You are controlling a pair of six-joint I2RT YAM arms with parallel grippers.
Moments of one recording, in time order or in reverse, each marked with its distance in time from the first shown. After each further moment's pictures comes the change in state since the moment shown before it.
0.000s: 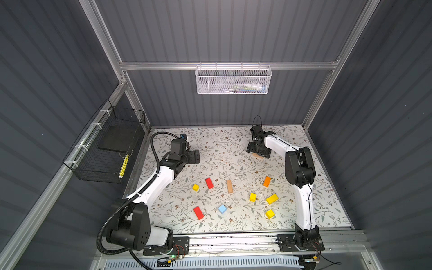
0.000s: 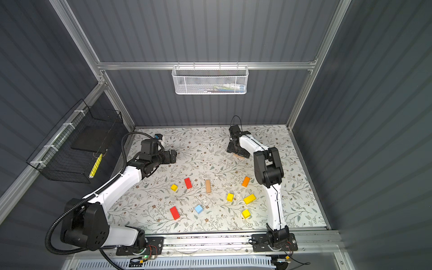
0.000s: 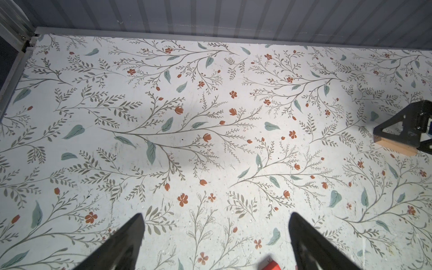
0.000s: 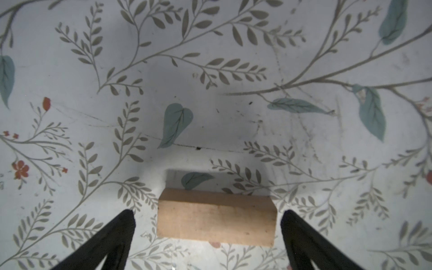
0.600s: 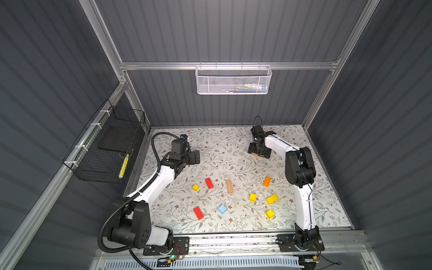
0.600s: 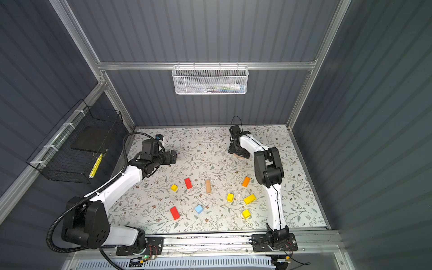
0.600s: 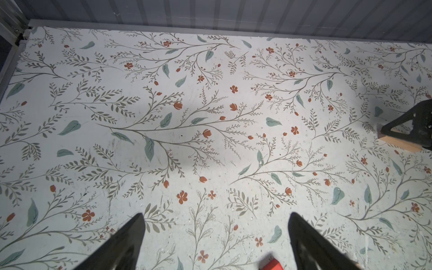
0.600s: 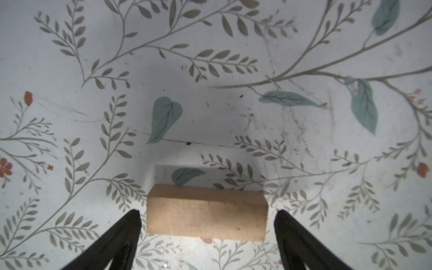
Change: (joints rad) left arm 0.000 0.020 0.001 -0.010 0.001 0.000; right arm -0.008 0.002 0.001 -0.021 -0.007 0.004
